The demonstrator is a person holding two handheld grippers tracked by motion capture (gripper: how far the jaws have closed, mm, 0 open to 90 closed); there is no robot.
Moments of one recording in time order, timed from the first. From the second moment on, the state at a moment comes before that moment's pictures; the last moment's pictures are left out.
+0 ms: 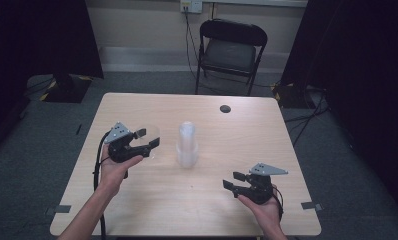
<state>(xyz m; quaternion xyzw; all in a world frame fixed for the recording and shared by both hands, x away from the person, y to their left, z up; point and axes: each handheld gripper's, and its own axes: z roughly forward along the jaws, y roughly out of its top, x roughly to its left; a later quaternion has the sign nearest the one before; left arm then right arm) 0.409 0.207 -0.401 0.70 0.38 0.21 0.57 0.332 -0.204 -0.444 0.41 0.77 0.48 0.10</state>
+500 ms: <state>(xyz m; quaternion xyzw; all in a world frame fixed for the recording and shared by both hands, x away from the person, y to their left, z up) 0.454 0.209 -0.424 0.70 0.42 0.21 0.54 0.335 -0.202 -0.439 0.41 0.76 0.49 0.10</state>
